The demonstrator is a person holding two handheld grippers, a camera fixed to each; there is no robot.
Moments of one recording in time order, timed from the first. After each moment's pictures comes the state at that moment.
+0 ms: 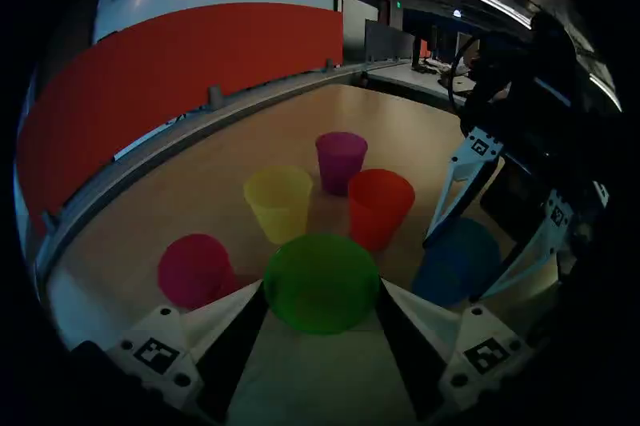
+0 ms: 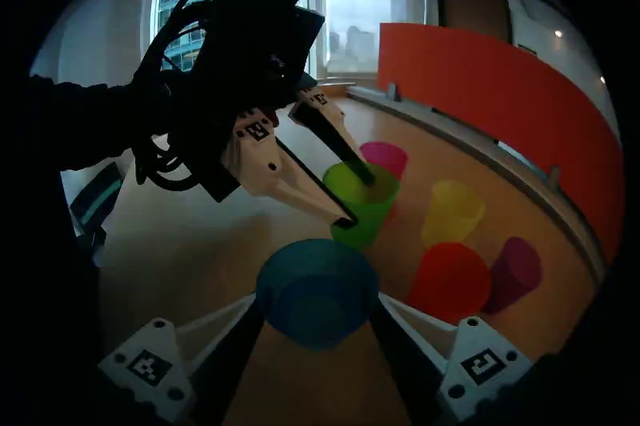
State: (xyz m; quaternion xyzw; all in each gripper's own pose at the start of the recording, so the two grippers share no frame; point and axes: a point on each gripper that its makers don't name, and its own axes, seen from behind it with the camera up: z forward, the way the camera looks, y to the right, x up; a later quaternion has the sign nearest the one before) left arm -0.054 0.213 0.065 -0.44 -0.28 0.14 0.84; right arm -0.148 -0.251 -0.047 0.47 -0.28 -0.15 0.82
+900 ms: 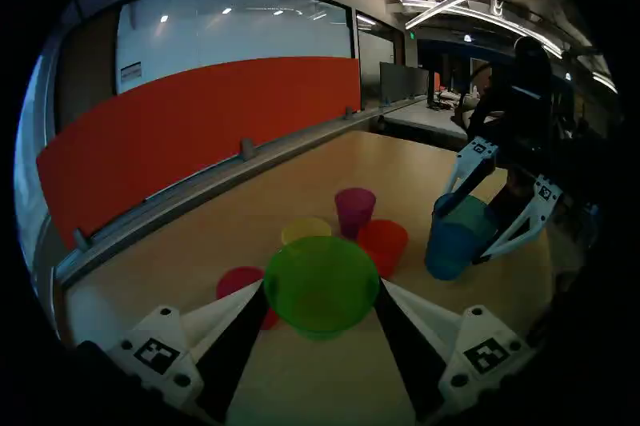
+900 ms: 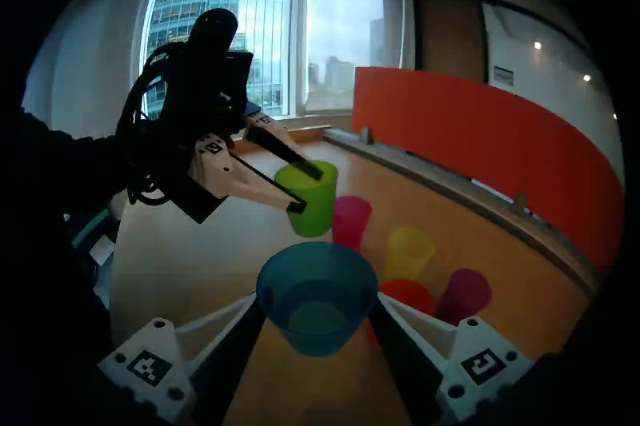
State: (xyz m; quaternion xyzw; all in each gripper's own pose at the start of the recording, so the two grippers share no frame) left arm 0.031 0.181 0.055 -0.40 -0.20 0.12 0.89; right arm -0.068 -0.230 -0.041 0.44 -0.21 -0.12 0.87
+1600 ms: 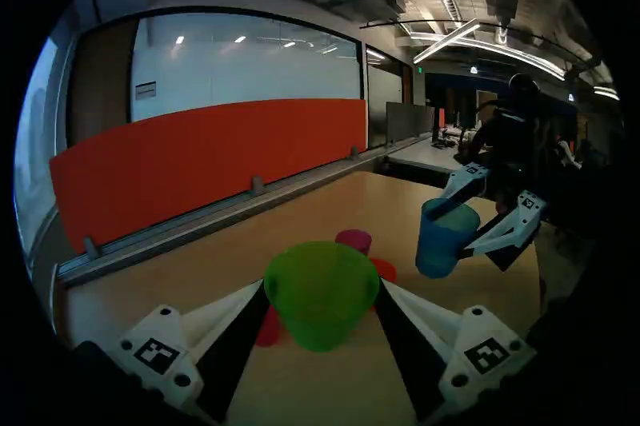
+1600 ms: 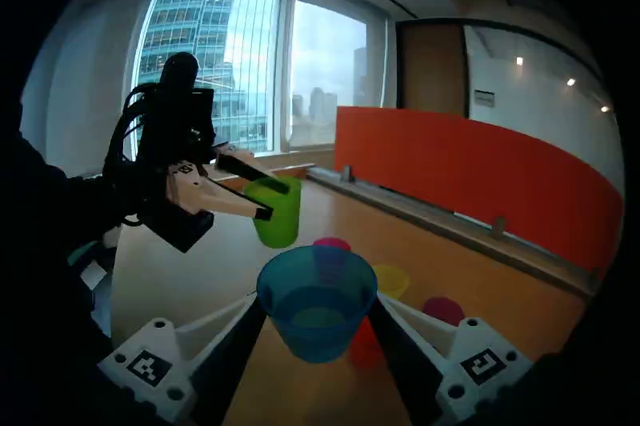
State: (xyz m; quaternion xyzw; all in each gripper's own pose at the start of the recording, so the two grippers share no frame) left arm 0.085 0.167 0.040 -0.39 -0.13 0.07 0.91; right arm -0.015 -0.223 -0.035 0.41 -0.14 -0.08 0.90
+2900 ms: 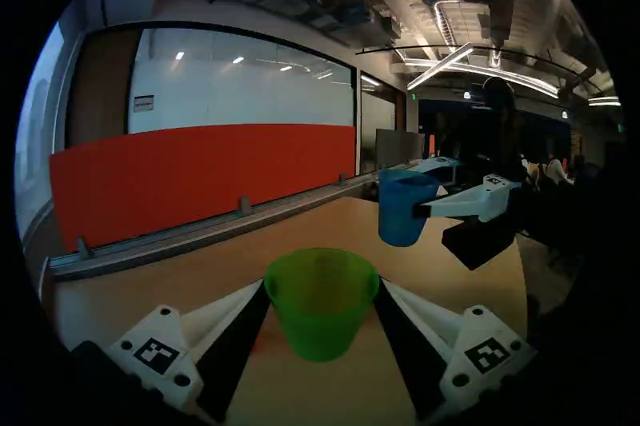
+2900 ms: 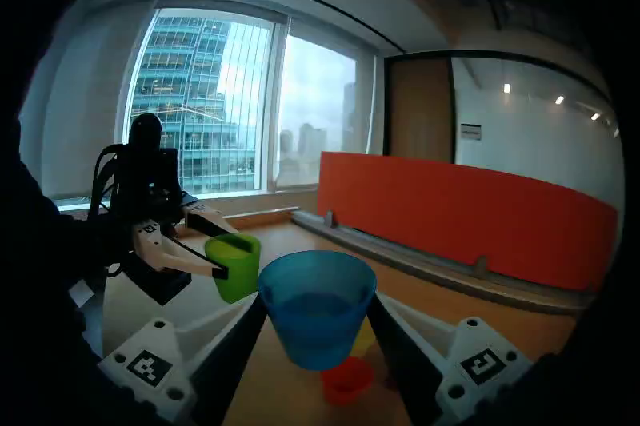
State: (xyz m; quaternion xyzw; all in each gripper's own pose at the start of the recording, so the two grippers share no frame) left arm 0.100 0.183 0.010 -0.41 -0.09 0.03 0.91; right arm 0.048 -0.227 -0.002 0.39 -0.07 -0.06 0.91
